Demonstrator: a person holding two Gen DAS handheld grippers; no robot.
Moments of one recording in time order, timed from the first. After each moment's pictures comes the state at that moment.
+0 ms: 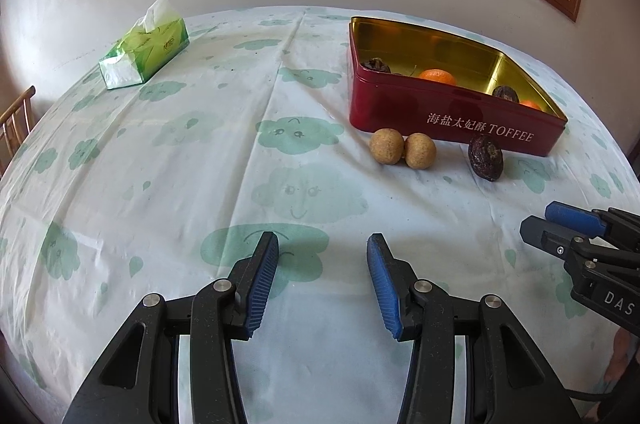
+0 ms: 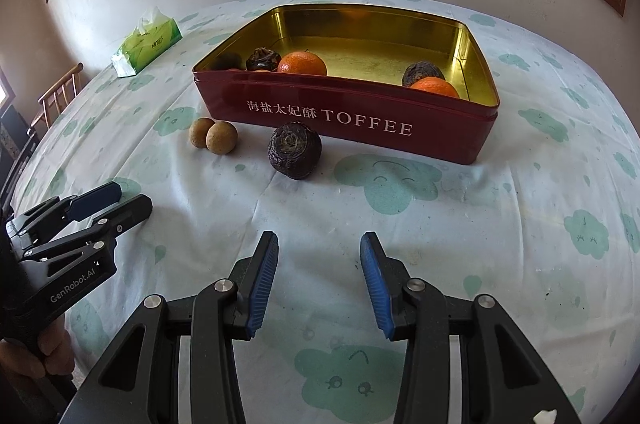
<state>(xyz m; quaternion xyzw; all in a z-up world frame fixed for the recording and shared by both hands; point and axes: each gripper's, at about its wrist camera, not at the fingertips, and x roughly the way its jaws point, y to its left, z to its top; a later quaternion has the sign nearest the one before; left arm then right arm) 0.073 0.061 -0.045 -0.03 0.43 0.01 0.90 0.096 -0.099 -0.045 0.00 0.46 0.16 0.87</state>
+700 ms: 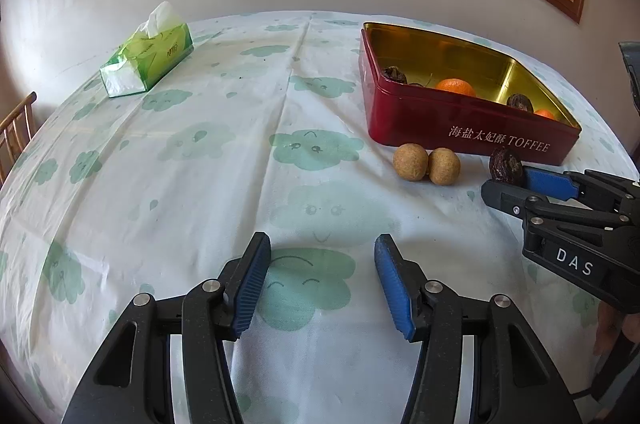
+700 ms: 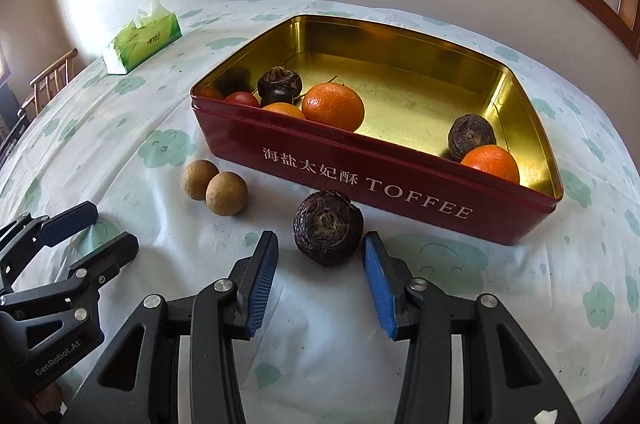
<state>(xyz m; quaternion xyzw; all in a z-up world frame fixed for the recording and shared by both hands) 0.084 0.073 -0.048 -0.02 0.42 0.01 0.91 0.139 -0.054 -0.049 -0.05 0.44 0.15 0.88</state>
